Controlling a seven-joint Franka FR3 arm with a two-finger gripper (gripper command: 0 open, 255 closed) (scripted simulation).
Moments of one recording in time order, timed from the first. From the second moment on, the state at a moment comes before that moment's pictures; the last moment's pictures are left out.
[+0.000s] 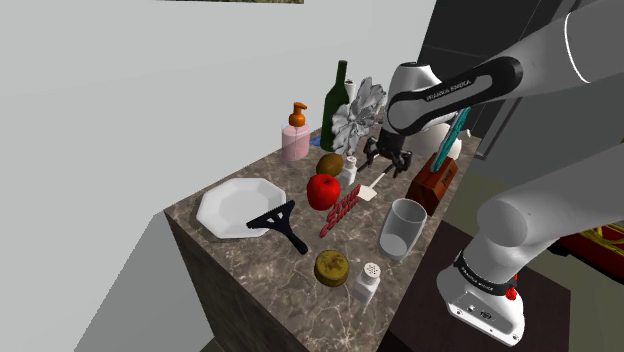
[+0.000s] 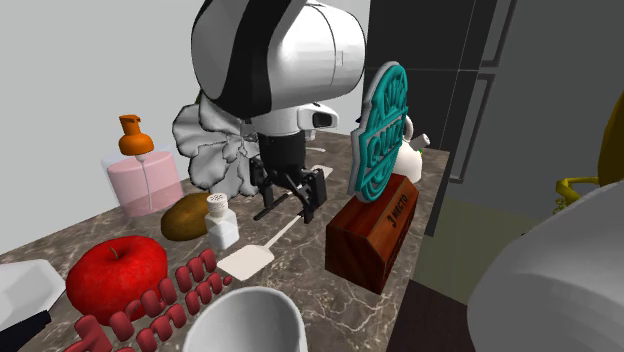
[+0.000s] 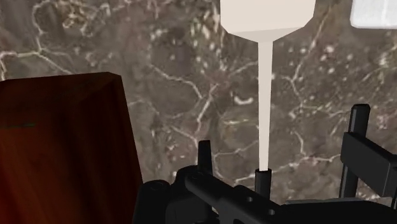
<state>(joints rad) -0.43 -0.45 0.27 -2.73 0.10 2.29 1.25</state>
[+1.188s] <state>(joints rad) -0.44 -0.41 0.28 -2.75 0.10 2.36 1.26</state>
